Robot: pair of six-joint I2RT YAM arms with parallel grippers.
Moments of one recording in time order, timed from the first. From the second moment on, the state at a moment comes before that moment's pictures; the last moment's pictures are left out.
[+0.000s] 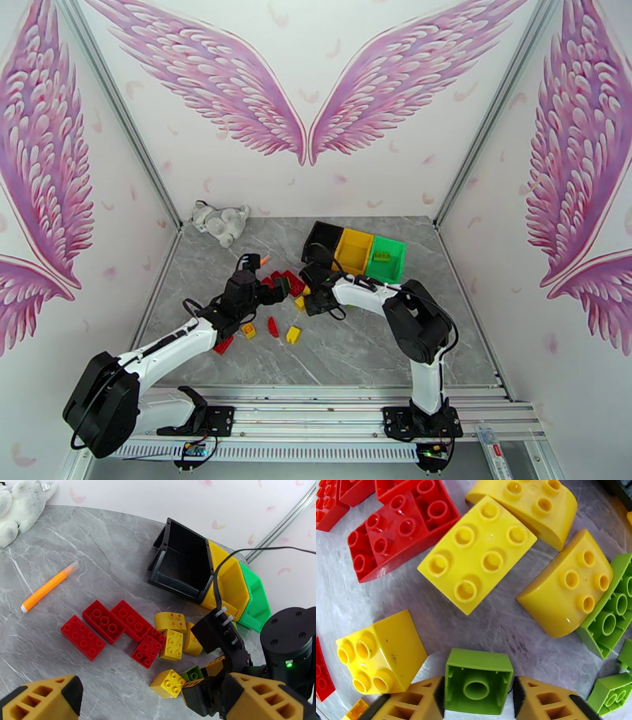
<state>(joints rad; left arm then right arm) -0.56 1.28 0.69 0.10 -0.07 -0.57 0.70 1.98 1.33 -0.59 0.10 0.31</state>
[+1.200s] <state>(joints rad) -1.05 1.44 0.85 0.09 -0.26 -0.21 0.14 1.66 1.22 -0.49 0.23 0.42</state>
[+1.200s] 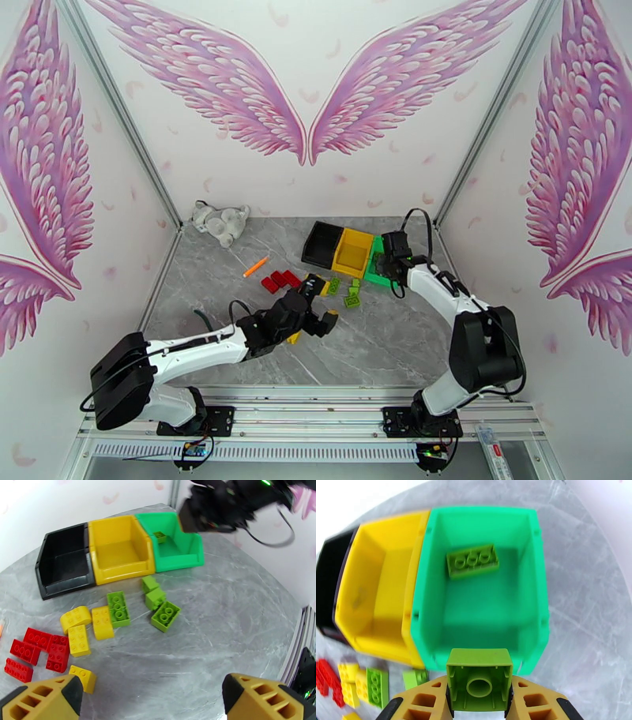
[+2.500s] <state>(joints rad) -0.90 1.40 0.80 0.13 -0.34 -0.28 0.46 1.72 1.05 -0.53 0.13 0.37</state>
